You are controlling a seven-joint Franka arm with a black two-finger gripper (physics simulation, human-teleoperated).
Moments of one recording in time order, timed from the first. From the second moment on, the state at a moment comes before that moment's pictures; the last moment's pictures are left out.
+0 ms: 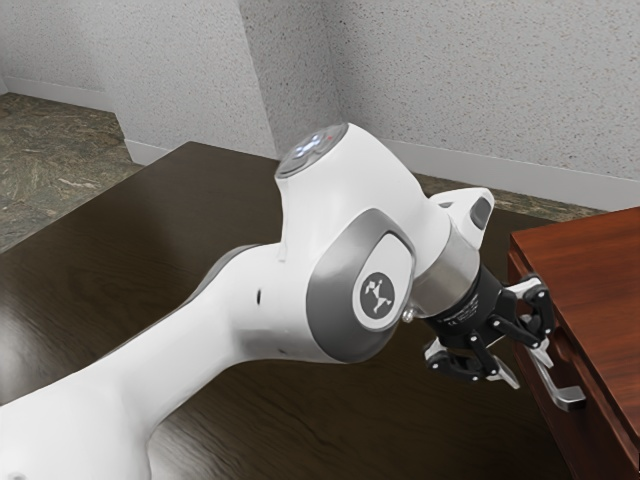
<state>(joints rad) 1.35 -0.57 -1.49 -1.79 -0.97 2.07 -0.71</state>
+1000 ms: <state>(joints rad) 1.31 -0.54 -1.44 -1.81 -0.92 2.05 -0.70</state>
